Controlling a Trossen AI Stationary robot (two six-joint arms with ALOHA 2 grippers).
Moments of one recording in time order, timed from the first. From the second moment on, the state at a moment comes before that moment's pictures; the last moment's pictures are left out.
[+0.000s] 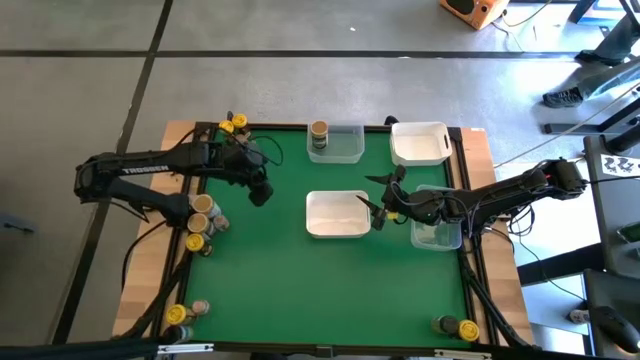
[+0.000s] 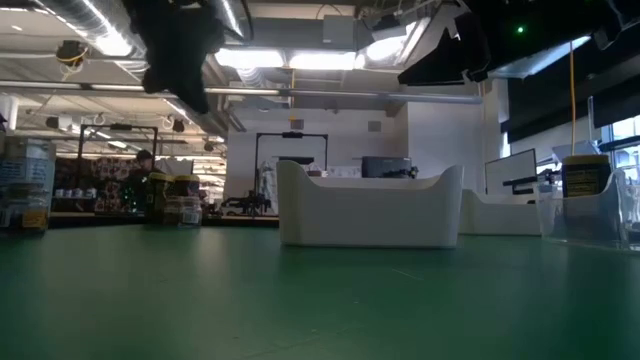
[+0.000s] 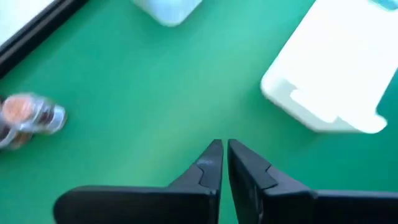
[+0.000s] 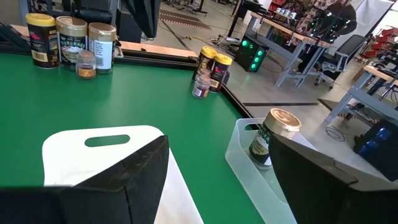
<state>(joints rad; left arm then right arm) 0.23 1.15 1.01 -0.86 -0.16 -0.43 0.18 1.15 0.56 0.35 0.63 -0.13</state>
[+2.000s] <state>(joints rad) 0.10 1.03 1.07 -1.57 -0.14 -0.64 0.16 1.15 0.56 0.34 0.61 -0.13</state>
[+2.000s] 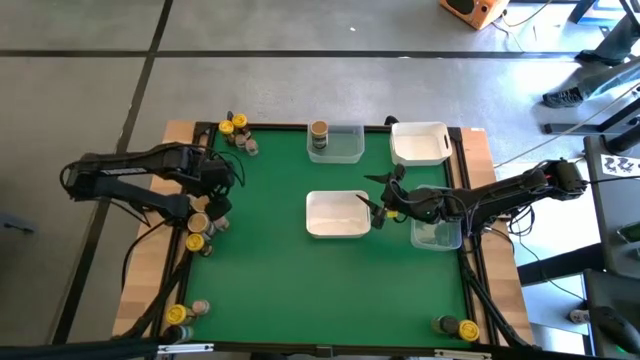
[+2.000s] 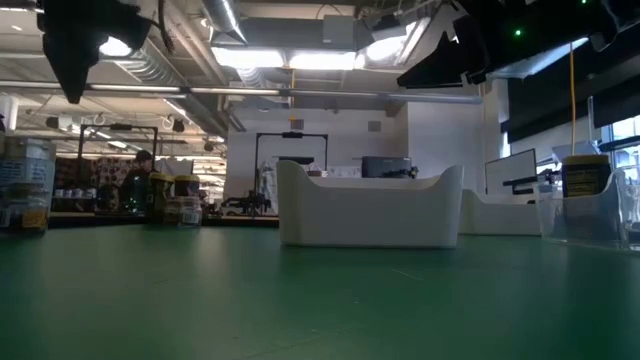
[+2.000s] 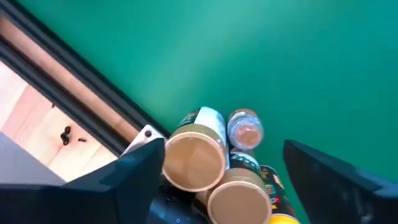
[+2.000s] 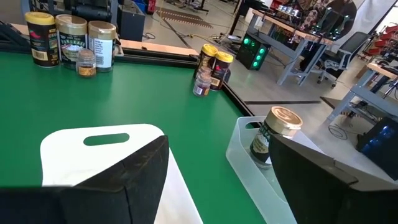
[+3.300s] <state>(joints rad) 0.14 1.03 0.81 -1.53 -0.13 -0.65 0.16 1.15 0.56 0.34 0.61 -0.13</state>
